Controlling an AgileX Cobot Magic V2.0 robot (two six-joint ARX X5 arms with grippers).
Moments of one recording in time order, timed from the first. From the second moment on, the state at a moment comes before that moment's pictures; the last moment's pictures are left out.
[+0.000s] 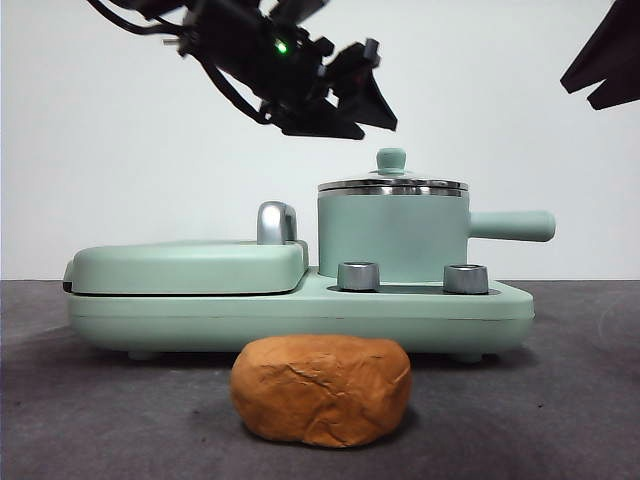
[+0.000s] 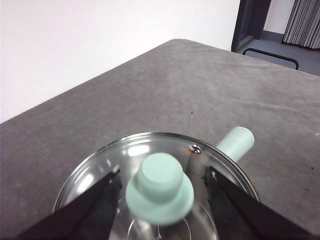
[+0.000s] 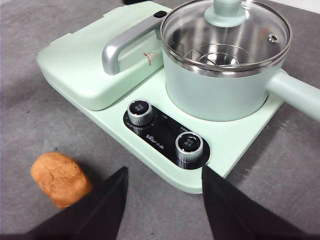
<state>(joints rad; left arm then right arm) -0.59 1.82 1.36 0.20 0.31 0.11 0.24 0.69 0.64 -0.46 -0.46 -0.15</state>
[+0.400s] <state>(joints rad) -0.61 1.93 1.45 0.20 0.31 0.11 0.24 0.69 0.64 -0.46 -0.46 -0.15</state>
